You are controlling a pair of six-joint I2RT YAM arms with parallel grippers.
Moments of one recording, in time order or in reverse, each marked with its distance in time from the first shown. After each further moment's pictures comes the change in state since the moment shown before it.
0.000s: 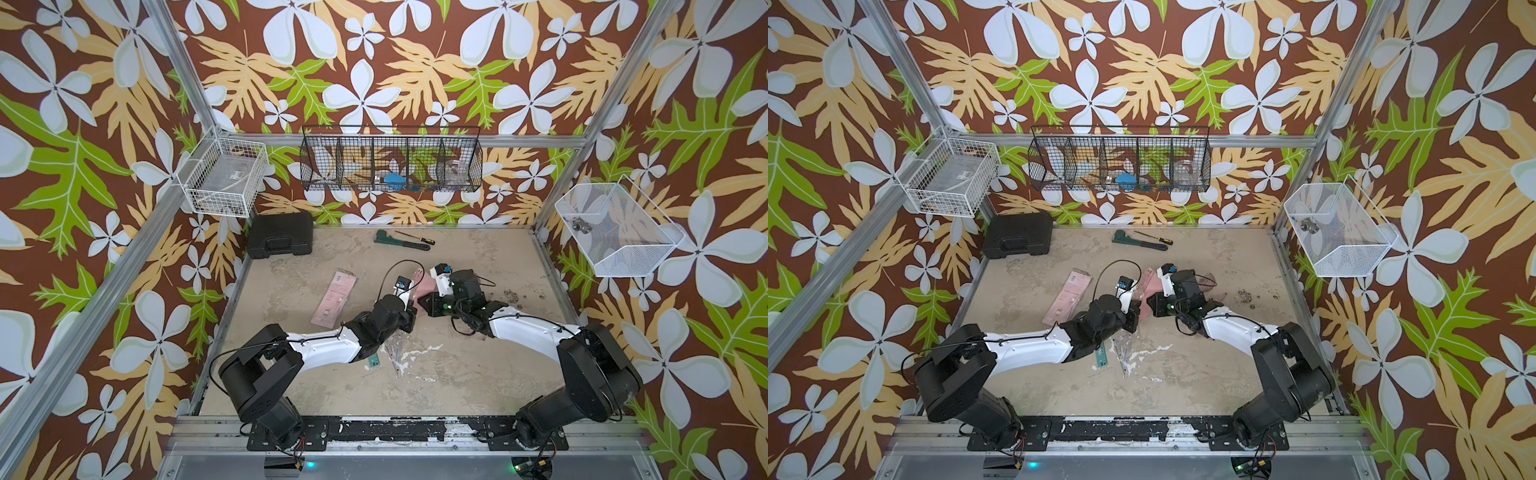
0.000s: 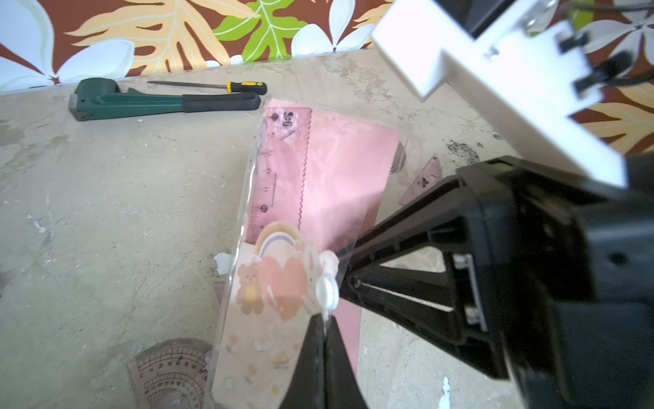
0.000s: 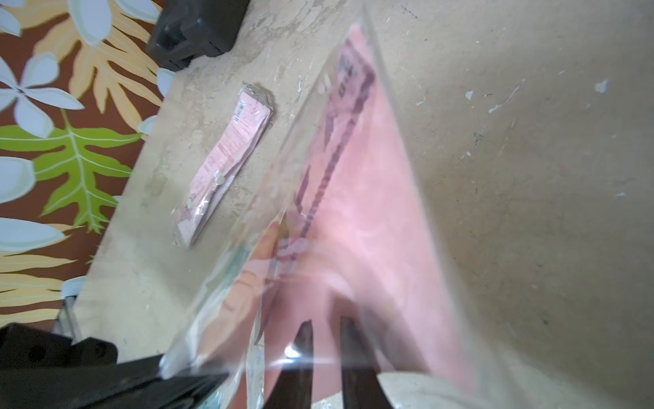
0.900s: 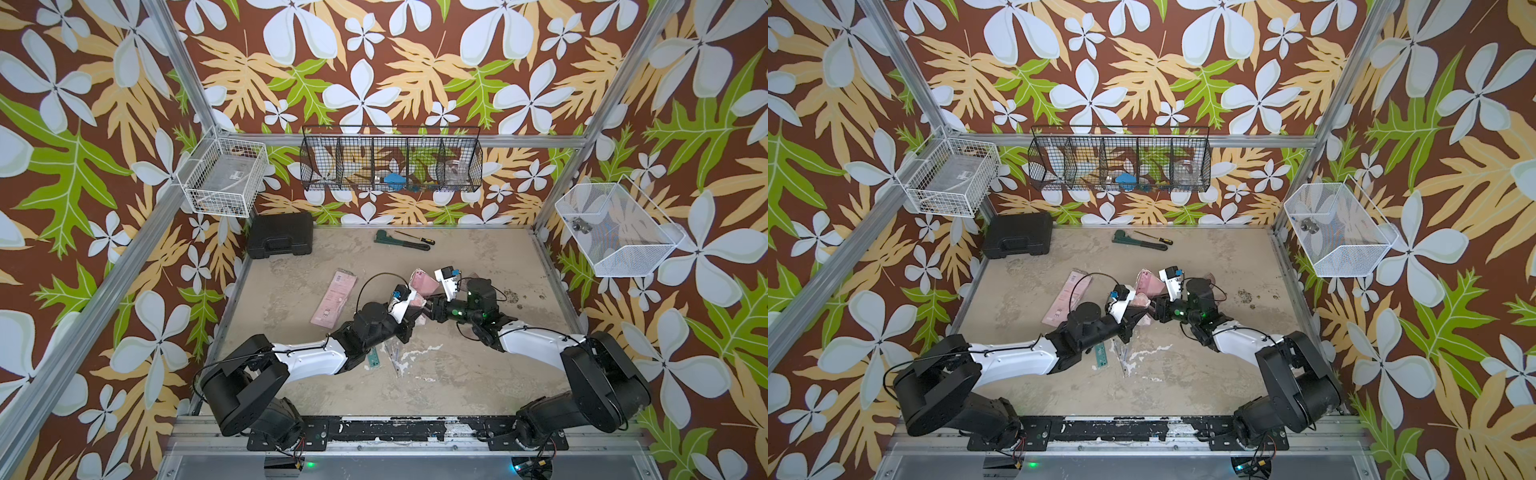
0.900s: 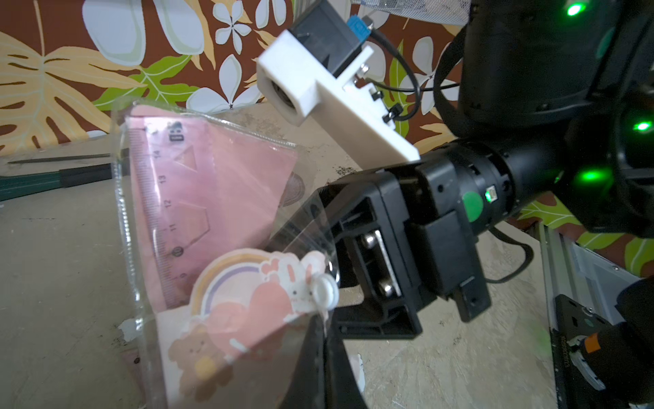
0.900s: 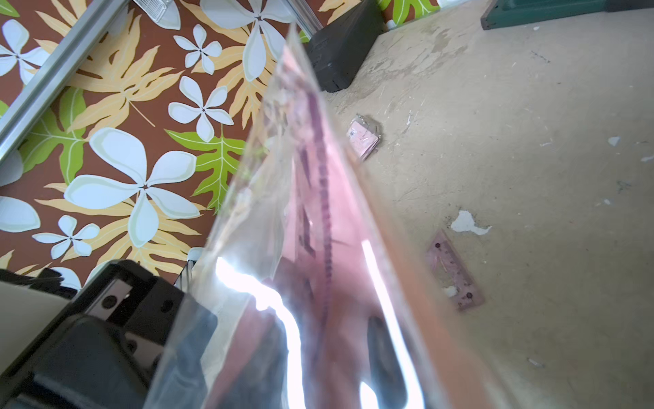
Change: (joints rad) left arm 0.026 -0.096 -0.160 0.293 0.350 0.080; right arm -0.027 -0.060 -0.164 0.386 -0.281 0.056
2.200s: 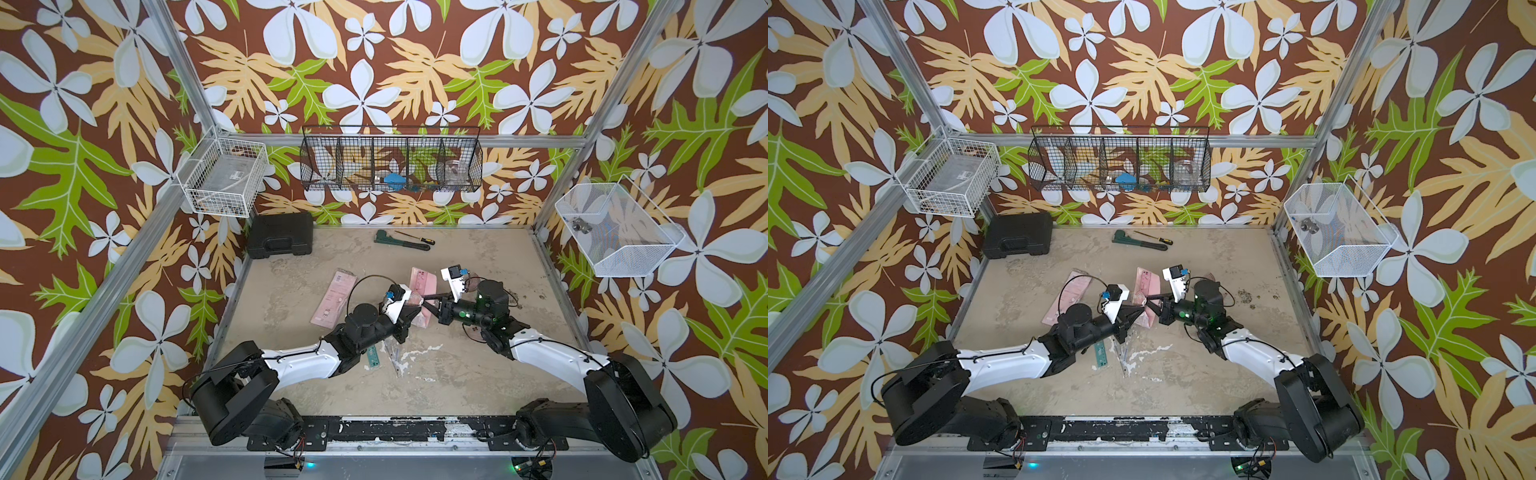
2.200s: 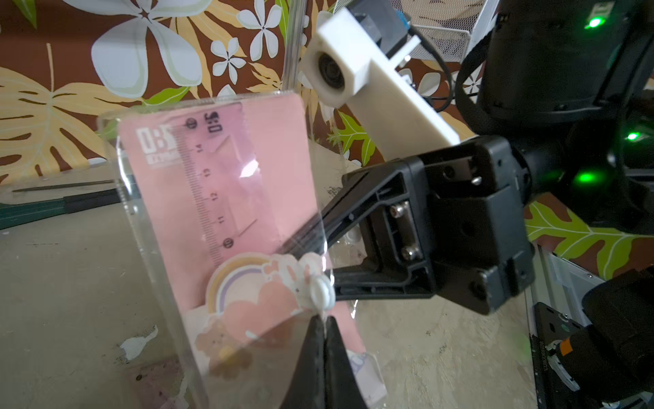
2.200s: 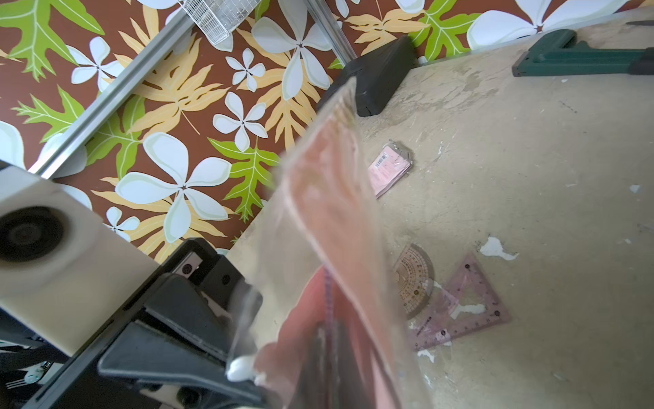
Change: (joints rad) left arm 0.018 -0.069 -0.030 0.014 -0.028 0.005; right arm -0.005 -0.162 -0.019 -0.069 -0.004 -0.023
